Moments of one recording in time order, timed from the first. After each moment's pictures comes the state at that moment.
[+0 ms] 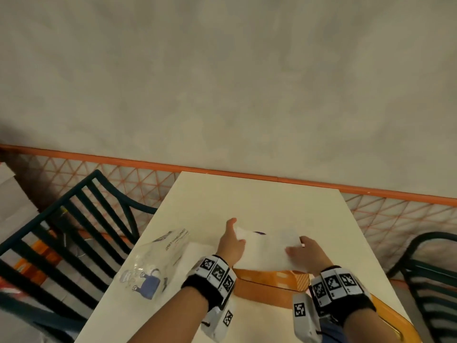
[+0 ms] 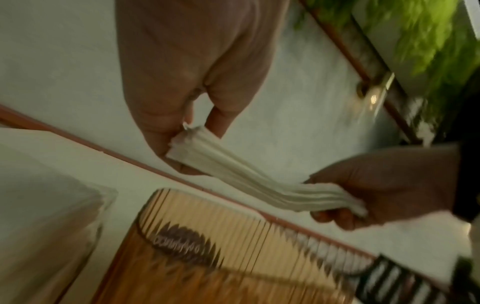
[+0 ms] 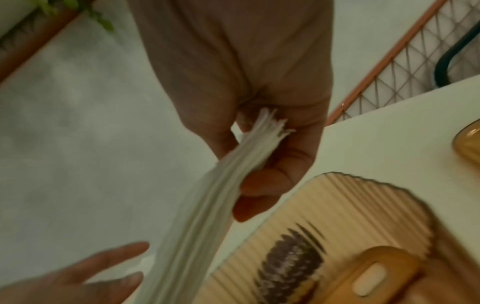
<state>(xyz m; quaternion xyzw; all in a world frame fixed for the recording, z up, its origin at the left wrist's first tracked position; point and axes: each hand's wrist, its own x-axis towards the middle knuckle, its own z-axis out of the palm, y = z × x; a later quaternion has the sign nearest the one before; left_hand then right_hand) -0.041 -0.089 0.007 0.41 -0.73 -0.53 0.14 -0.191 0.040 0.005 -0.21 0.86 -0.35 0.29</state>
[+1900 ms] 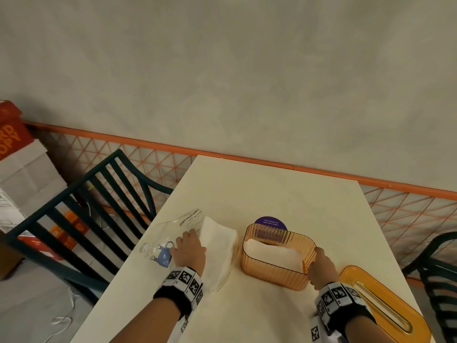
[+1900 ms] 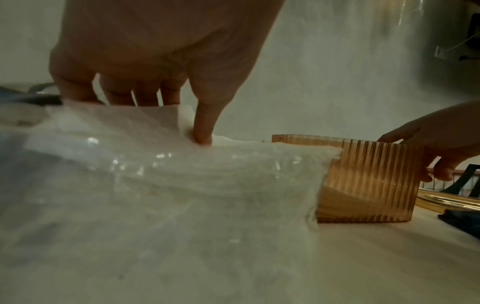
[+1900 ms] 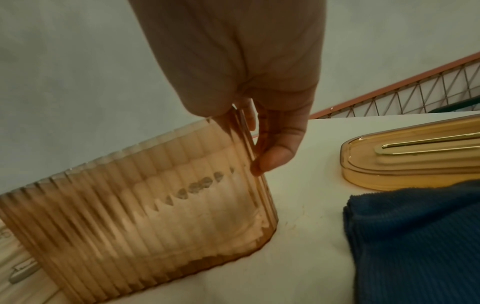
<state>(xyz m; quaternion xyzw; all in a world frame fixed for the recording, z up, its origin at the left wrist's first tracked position) 0.060 -0.107 -0.050 0.61 -0.78 -0.13 0.04 -0.169 0.074 -0.055 -0.22 0.94 -0.19 0.21</state>
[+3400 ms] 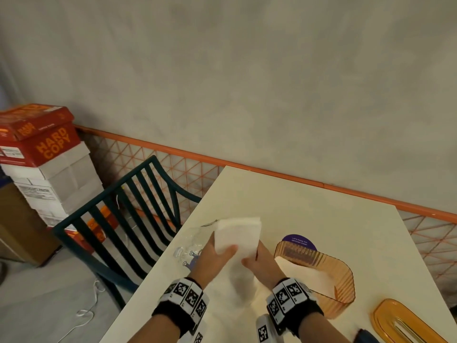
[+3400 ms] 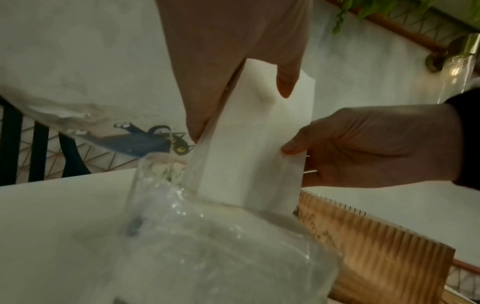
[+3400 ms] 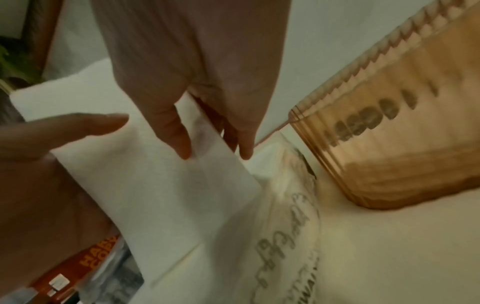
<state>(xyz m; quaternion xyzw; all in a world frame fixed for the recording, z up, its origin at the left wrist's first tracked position) 0.104 -0.104 -0.004 0.44 -0.63 -0.57 0.30 -0.032 -0.041 -0.012 -0.46 0.70 -0.39 0.38</state>
